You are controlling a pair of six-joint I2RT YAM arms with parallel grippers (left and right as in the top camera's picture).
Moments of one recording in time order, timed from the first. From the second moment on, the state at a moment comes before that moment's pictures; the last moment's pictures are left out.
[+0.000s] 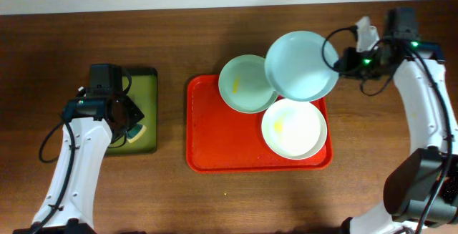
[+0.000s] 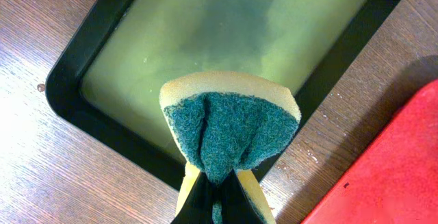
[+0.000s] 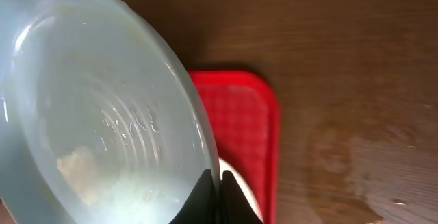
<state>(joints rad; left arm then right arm) 0.04 1.46 1.15 -0.95 -0.14 -0.62 -0.22 1.77 1.55 -0.92 -0.44 -0.05</state>
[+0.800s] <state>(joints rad) 0.04 1.46 1.15 -0.94 -0.14 -0.62 -0.47 1.90 1.55 -0.70 -0.14 0.15</state>
